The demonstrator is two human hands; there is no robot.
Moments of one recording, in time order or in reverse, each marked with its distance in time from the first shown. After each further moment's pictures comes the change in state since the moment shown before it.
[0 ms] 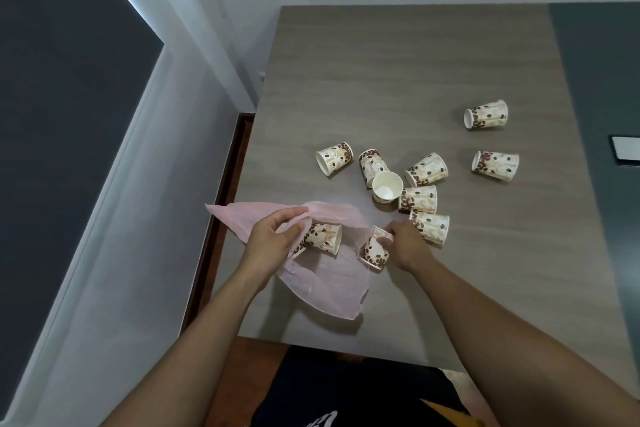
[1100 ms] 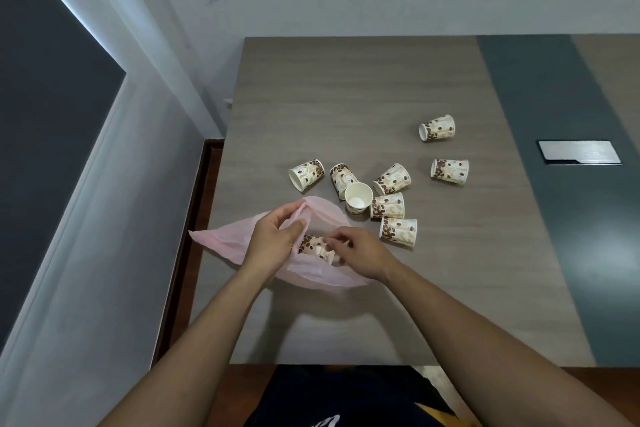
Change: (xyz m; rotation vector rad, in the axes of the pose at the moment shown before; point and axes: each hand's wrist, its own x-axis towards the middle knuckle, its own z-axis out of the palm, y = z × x) left_hand 0.008 0.027 0.032 -0.040 -0.121 0.137; right_hand -0.067 -0.081 -0.031 0.348 -0.061 -0.221
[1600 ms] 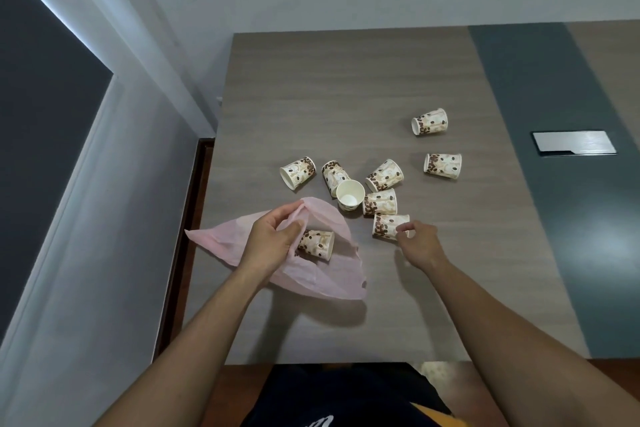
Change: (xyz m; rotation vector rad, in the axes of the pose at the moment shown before) left_hand -0.004 0.008 0.014 0.021 -0.038 -0.019; right_hand -0.004 0.127 -0.073 0.036 0.387 0.465
